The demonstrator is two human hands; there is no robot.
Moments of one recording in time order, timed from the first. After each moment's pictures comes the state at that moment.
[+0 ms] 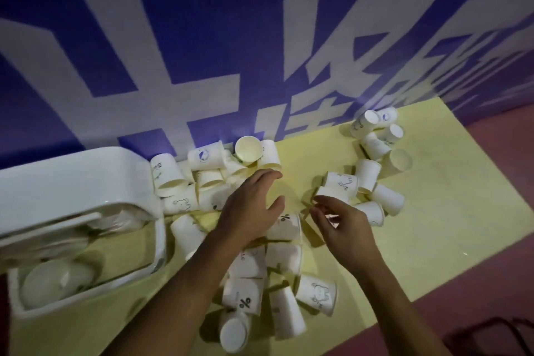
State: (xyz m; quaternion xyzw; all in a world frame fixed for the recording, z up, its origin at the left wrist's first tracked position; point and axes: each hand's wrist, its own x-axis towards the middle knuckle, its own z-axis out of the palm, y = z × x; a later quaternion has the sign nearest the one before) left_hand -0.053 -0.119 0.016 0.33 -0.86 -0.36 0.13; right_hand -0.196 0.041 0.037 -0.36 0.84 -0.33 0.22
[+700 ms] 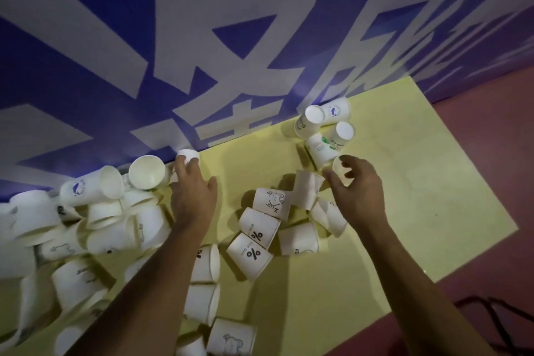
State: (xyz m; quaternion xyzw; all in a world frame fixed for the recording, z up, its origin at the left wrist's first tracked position) left_hand -0.228 -0.139 -0.086 0.60 -0.77 -0.19 0.02; right_hand -0.457 0.050 -0.018 -0.26 0.91 -0.30 0.14
